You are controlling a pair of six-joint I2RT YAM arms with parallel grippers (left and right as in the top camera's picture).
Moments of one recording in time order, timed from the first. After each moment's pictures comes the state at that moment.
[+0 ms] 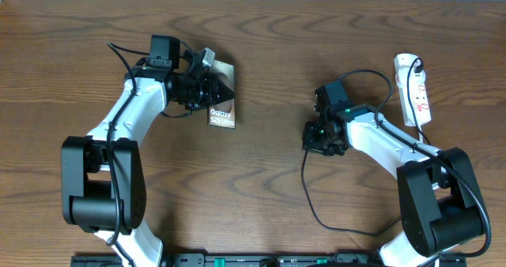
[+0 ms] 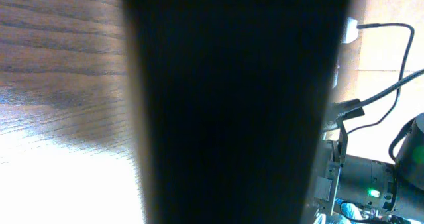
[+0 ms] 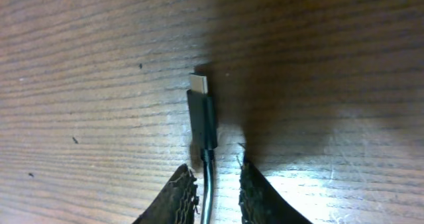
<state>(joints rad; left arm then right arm) -0.09 1.86 1.26 -0.58 0.81 -0.27 0.35 1.78 0.97 -0.58 -0.22 0.54</state>
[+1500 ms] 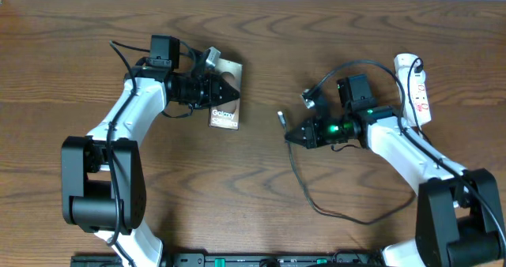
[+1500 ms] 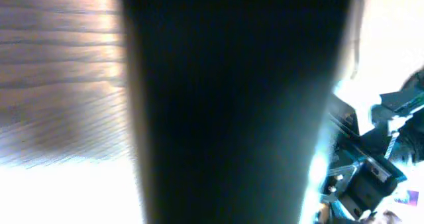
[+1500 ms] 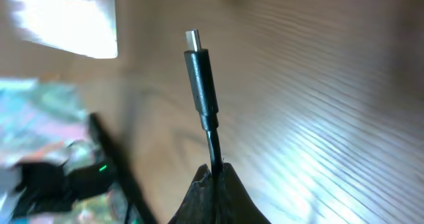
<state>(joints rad) -0.09 1.86 1.26 -0.58 0.97 -0.15 0.25 1.66 0.93 -0.46 -0.89 0.08</state>
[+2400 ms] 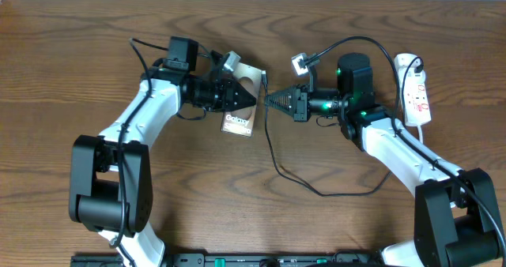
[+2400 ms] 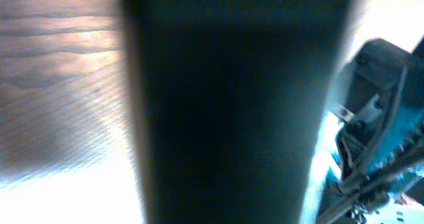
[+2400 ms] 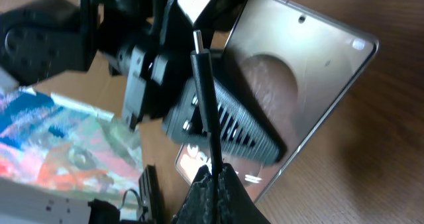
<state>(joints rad) -0.18 1.86 1.26 -0.57 1.03 -0.11 0.29 1.66 0.93 0.22 -1.03 0.48</state>
